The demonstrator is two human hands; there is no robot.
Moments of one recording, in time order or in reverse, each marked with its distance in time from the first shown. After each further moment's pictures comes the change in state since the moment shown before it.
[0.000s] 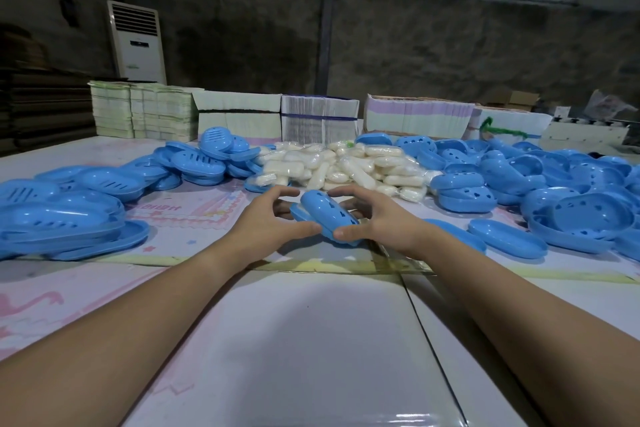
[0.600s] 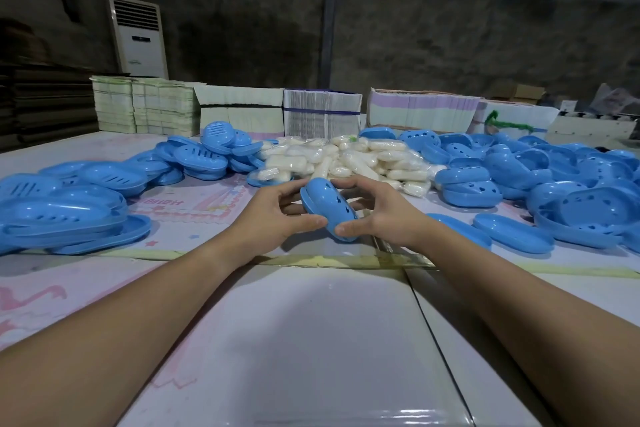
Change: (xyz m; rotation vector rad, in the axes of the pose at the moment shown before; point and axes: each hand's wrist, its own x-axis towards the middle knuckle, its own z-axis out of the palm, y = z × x) left_hand -0.005 0.008 0.001 -0.150 -0.126 0.105; right_hand 0.001 -0.003 0.002 -0.016 0.069 -0.106
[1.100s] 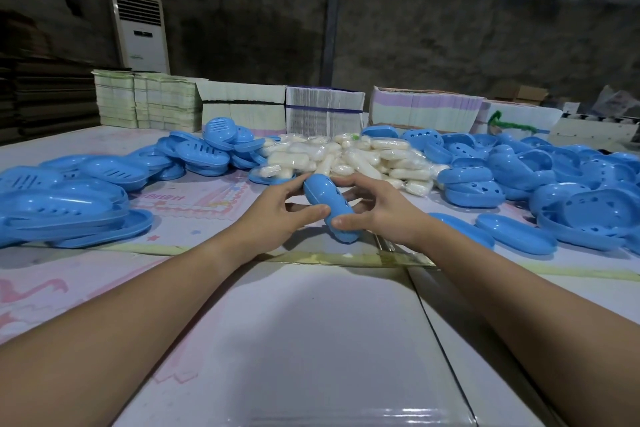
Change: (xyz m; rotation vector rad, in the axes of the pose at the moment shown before) left_hand -0.008 0.014 0.005 0.018 -0.018 0.054; right_hand -0.001 -0.010 0.004 0.016 -0.004 0.010
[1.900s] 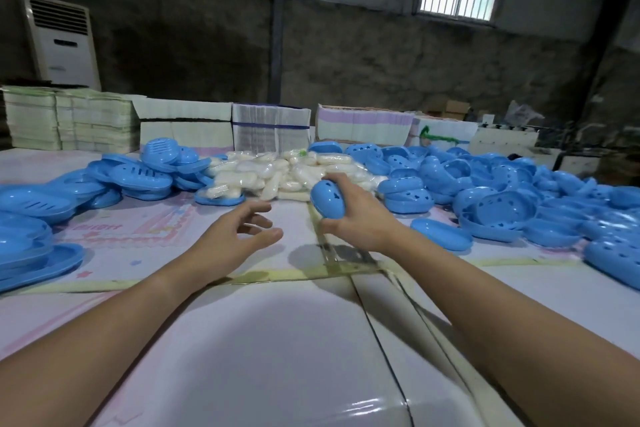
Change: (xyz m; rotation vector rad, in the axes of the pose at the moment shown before) left_hand 0.007 -0.016 0.003 0.120 -0.003 -0.081; right_hand -0.031 -0.017 -0.031 -0.480 0.264 0.165
